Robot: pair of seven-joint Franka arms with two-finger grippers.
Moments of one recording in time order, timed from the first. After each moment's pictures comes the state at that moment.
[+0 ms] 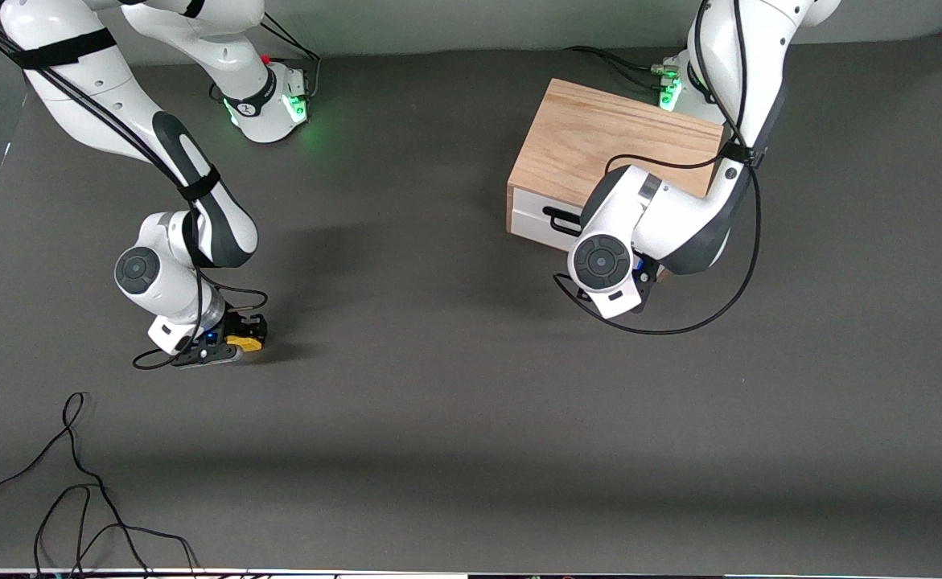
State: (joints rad) left arm -0.43 0.49 -0.14 -1.73 -0.01 1.80 -1.78; right arm 0.06 0.46 -0.01 -2.19 0.02 2.71 -0.10
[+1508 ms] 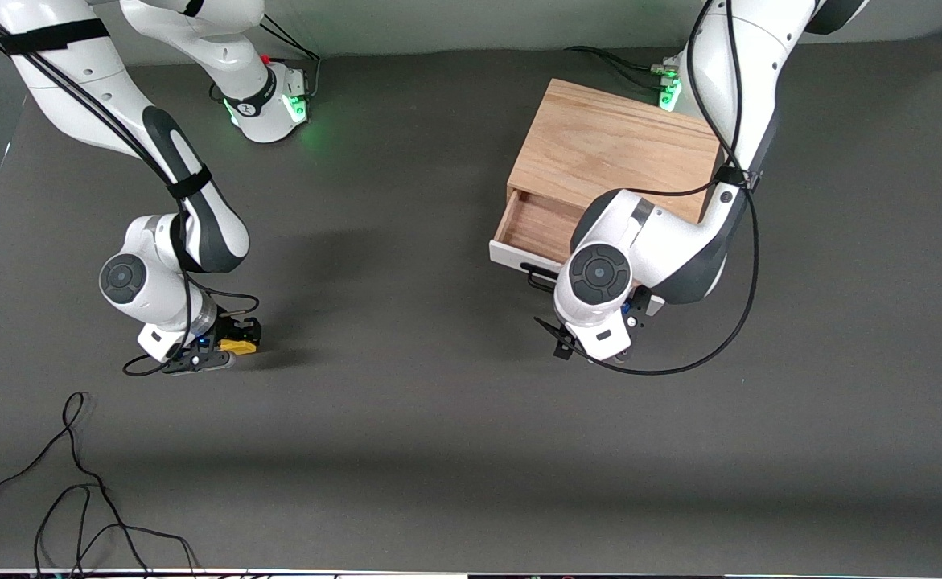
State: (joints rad) left arm -0.43 0.62 -0.14 -1.47 0.06 1.98 -1.78; right arm 0.06 0.44 -0.02 -2.10 0.02 2.54 -0.10
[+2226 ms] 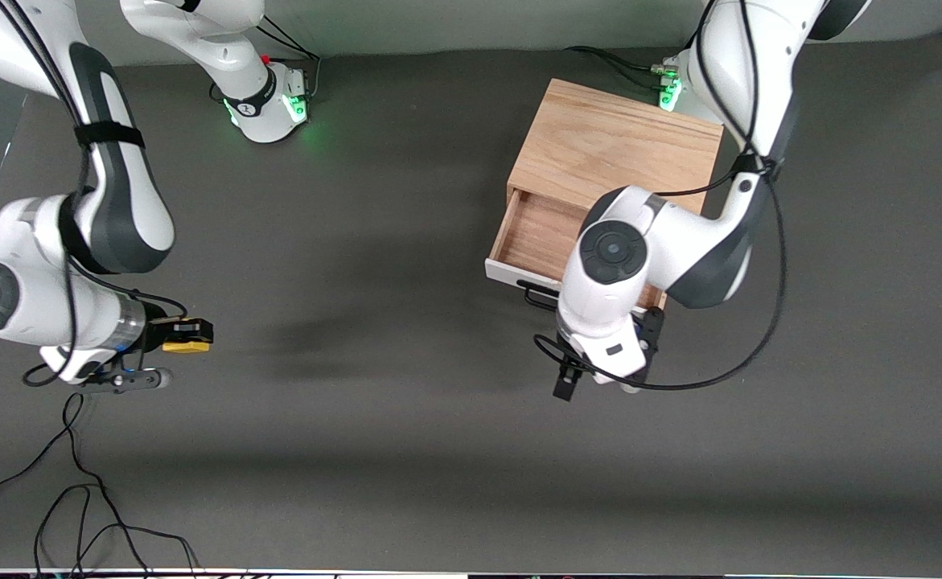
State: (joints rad) left arm -0.41 0.63 -0.13 -1.28 0.18 2.07 -1.76; right arm 0.07 0.36 -0.01 -1.62 0.02 1.85 0.04
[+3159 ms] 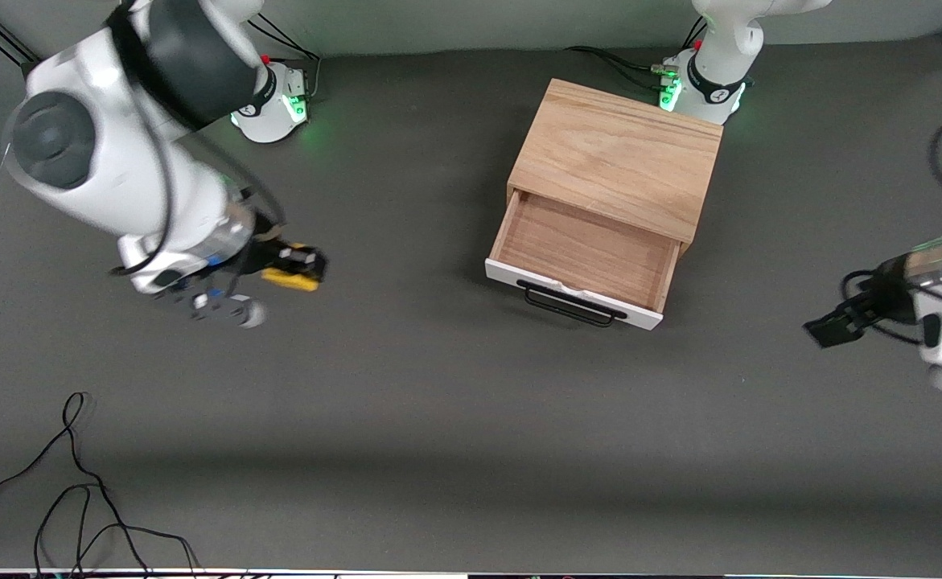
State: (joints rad) left arm 0.07 0.36 -0.14 -1.23 0.04 1.44 -0.53; right arm 0.45 0.40 0.01 -1.14 0.15 1.52 0.75
